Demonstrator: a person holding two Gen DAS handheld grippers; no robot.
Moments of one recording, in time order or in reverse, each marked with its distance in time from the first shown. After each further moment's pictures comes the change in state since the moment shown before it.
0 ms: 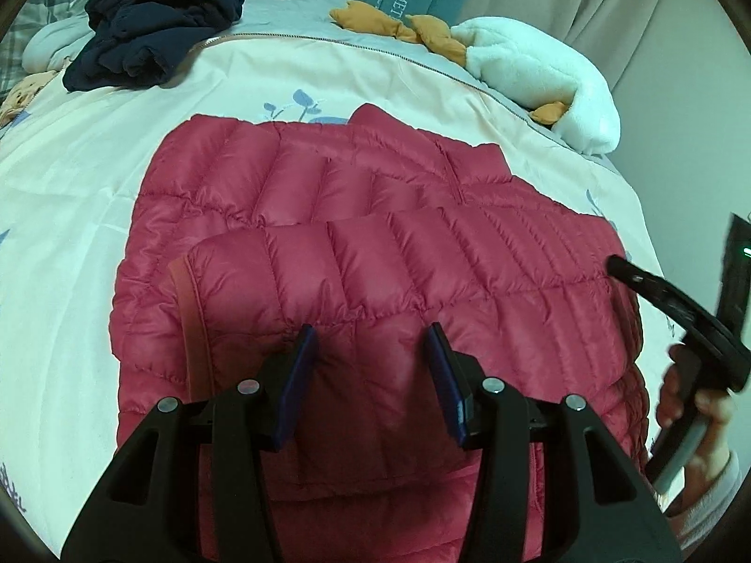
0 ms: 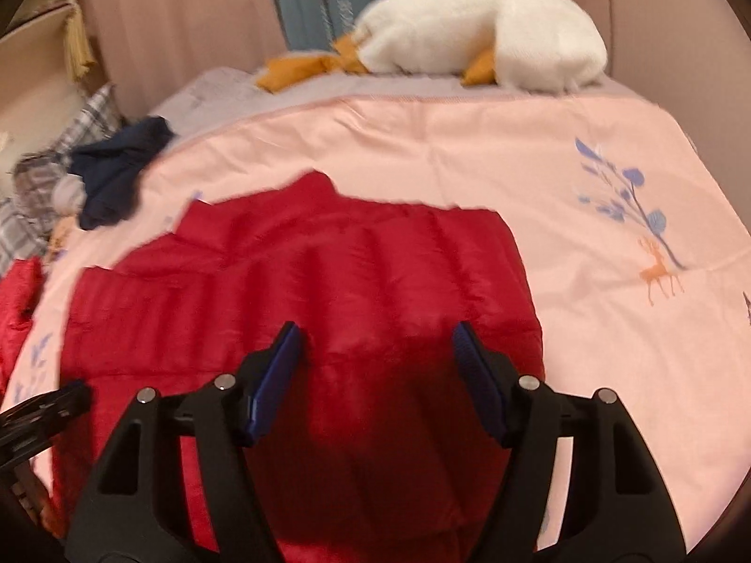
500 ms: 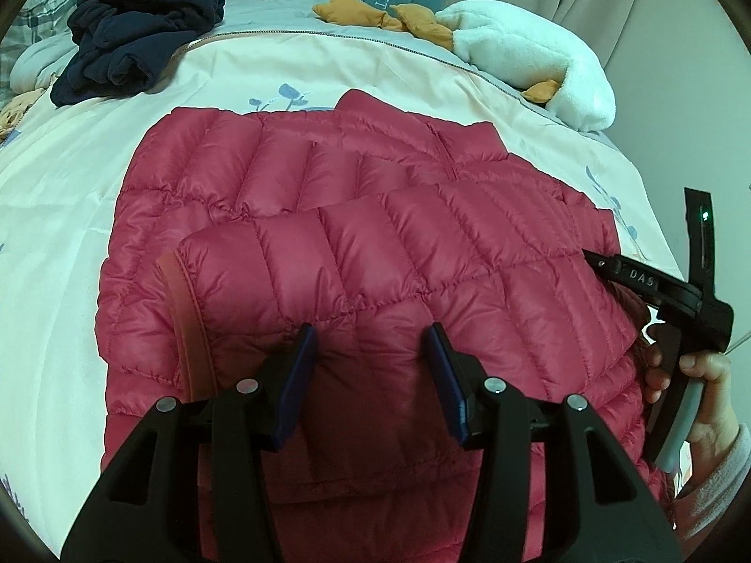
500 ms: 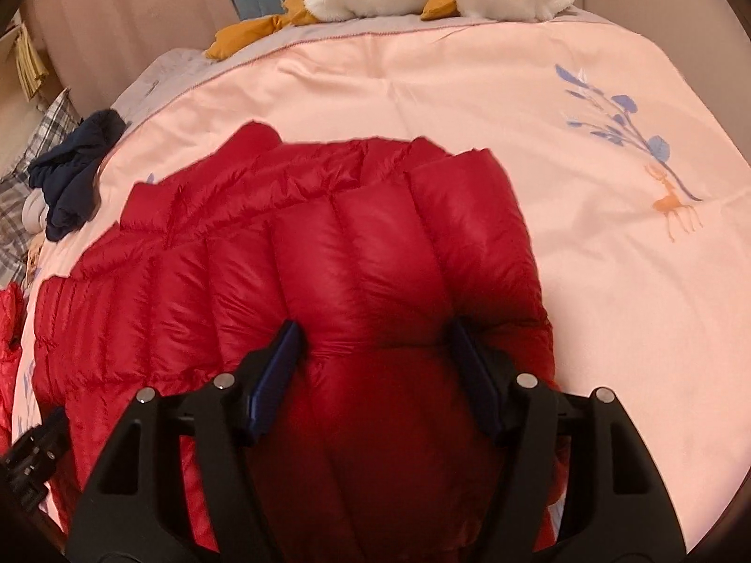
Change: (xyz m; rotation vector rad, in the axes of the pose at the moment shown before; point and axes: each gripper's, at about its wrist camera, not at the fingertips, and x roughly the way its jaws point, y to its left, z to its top) left arm 0.008 -0.010 -0.009 0.067 0.015 0.025; right arm 0.018 -0.008 -0.006 0.088 0.061 -0.055
